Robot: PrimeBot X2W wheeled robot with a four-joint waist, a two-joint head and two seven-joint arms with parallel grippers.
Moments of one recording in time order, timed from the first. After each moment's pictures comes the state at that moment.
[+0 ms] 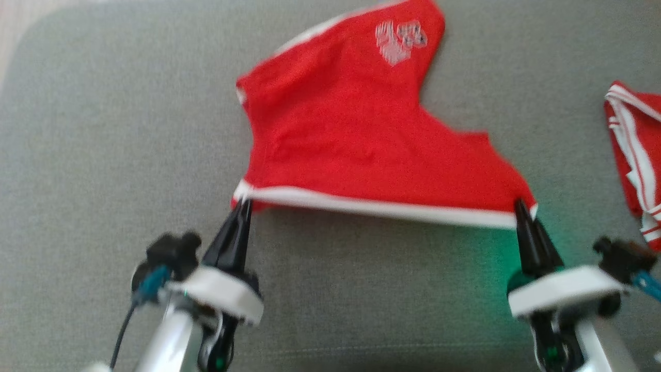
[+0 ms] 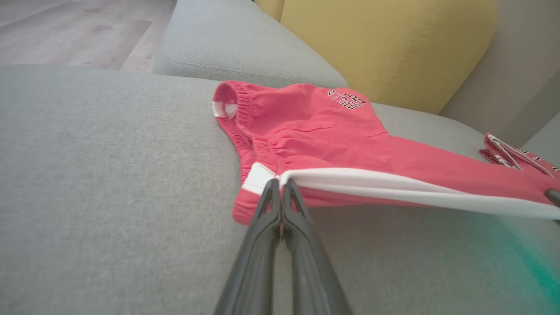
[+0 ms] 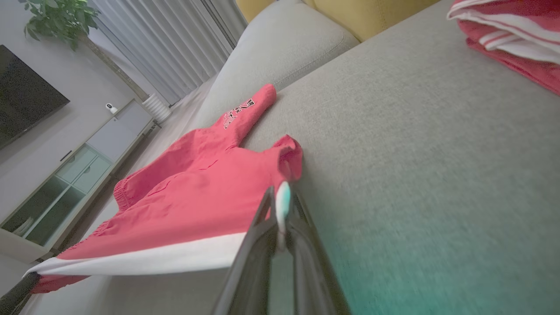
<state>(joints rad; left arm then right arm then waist) -0.18 0.05 -0.28 0.34 -0.28 -0.07 -0.25 -0.09 -0.11 0.11 0.28 0.63 0.13 -0.11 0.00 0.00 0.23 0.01</state>
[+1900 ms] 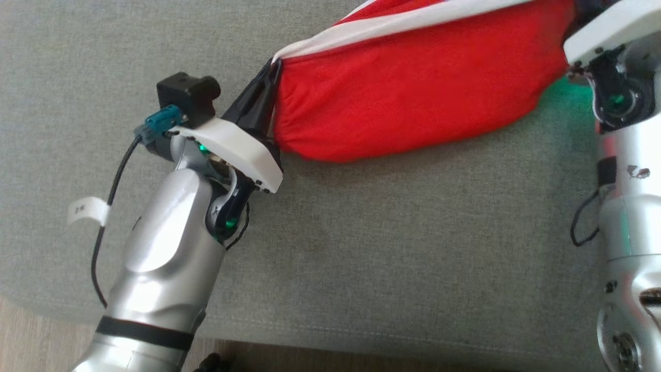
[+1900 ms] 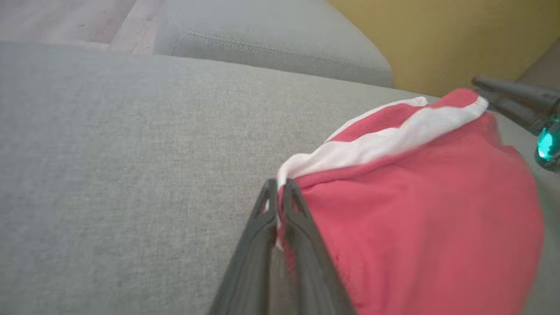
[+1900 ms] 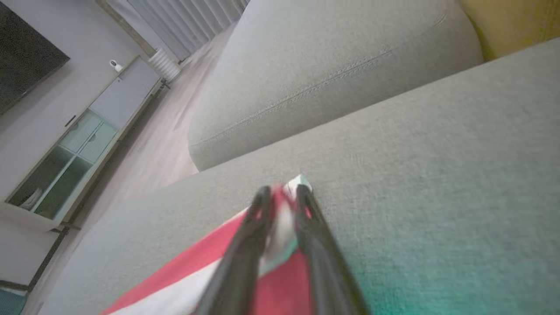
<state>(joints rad) -0.65 0.04 -0.38 0.50 -0.40 -0.12 -0.10 -0.90 -0.14 -0.06 0.63 0.52 0.14 0.24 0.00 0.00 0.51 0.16</state>
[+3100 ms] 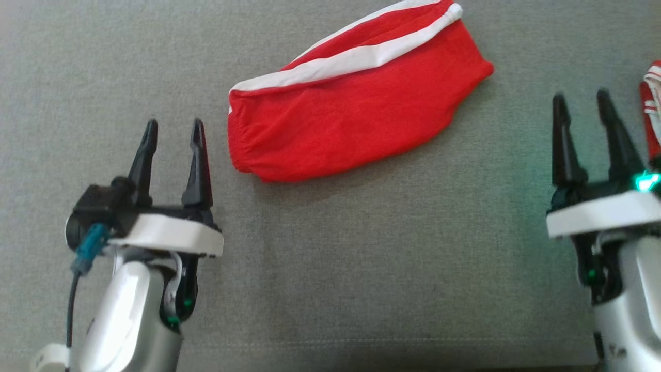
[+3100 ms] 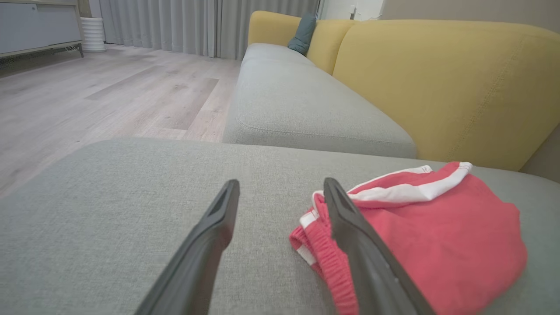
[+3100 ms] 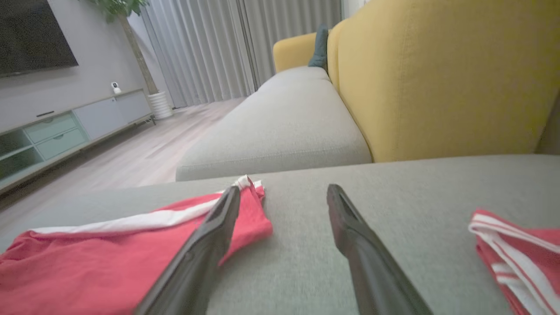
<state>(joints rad) -0.27 0.11 -0.21 0.16 -0.29 0.08 -0.26 -0.29 -0.21 0.04 0.15 0.35 0.14 -0.14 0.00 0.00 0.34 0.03</state>
